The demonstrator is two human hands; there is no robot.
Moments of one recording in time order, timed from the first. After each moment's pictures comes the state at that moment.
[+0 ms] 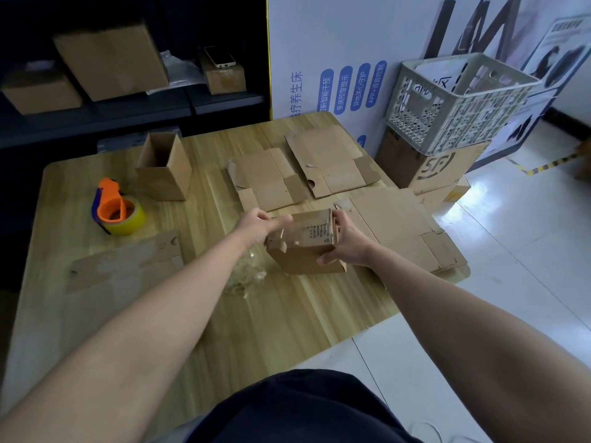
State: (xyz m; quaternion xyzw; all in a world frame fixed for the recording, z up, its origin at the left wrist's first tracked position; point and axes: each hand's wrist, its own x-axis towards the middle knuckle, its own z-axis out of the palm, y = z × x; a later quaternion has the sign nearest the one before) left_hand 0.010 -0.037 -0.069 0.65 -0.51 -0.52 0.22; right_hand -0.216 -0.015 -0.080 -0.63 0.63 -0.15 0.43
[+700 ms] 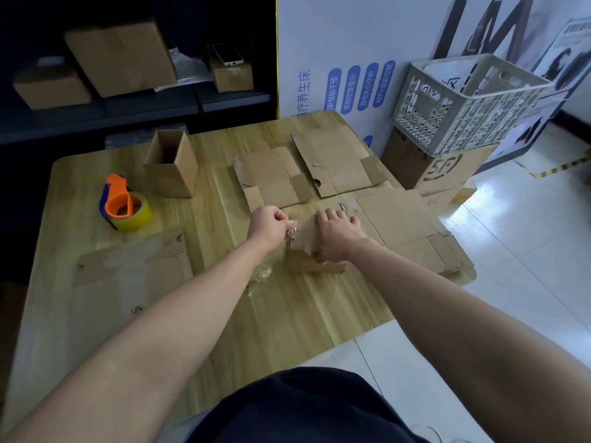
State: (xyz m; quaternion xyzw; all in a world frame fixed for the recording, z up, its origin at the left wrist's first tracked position) left_hand -0.015 -0.033 -0.073 0.68 -0.56 -0.38 0.30; right_hand -0.177 -0.024 -0.070 -0.79 0.60 0.11 0.08
